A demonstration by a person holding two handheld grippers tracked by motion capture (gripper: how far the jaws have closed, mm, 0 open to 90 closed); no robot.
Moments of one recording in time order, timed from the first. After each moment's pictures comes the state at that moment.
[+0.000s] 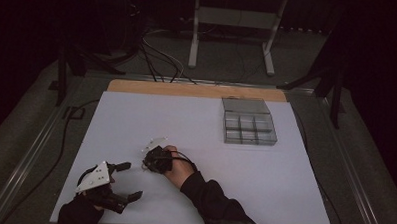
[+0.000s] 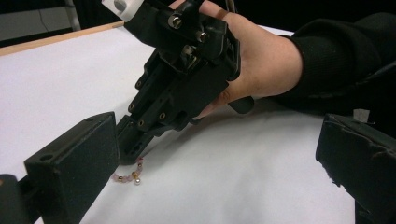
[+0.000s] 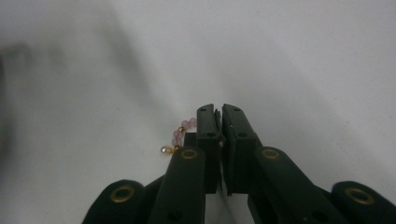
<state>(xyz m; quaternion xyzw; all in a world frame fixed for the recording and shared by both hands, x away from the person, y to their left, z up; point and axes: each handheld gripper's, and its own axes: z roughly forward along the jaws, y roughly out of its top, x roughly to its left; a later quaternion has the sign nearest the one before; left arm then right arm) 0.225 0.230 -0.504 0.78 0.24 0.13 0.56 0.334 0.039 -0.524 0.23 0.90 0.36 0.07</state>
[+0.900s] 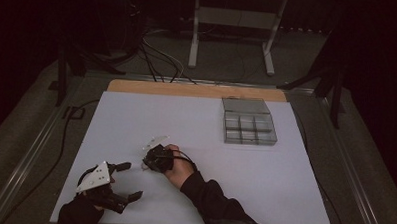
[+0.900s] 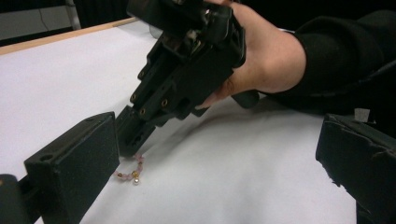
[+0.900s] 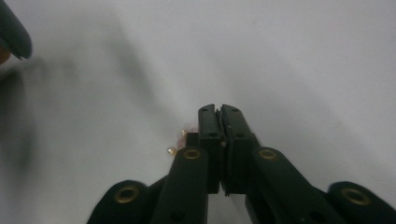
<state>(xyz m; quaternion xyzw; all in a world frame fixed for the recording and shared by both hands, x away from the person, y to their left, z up) 0.225 0.230 -0.504 0.78 0.24 0.13 0.56 0.334 0.035 -0.515 0.24 0.90 0.37 0.06</state>
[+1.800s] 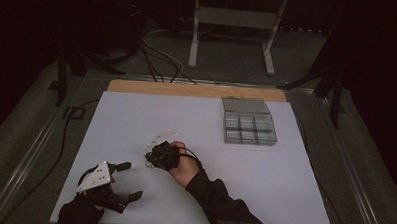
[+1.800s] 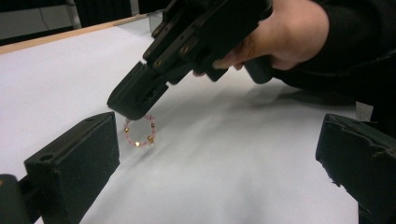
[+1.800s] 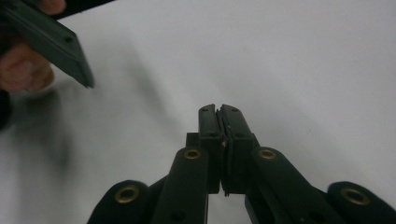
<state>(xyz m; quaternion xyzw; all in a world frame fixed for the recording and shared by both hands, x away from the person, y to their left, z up) 0.226 0.229 -0.505 0.79 0.24 0.13 0.55 0.328 0.019 -0.487 0.24 0.88 0.40 0.06</state>
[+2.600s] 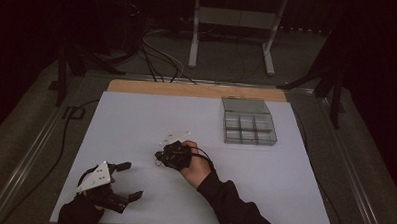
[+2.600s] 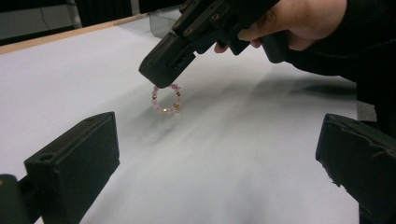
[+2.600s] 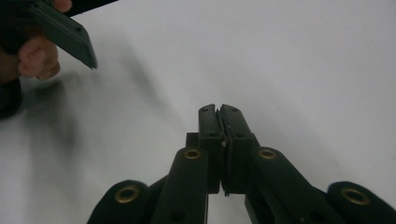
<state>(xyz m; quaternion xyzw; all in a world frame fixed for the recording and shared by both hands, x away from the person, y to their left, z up) 0.225 0.229 -0.504 0.78 0.25 0.13 0.55 0.325 -0.014 -0.474 0.25 0.88 0.40 0.07</state>
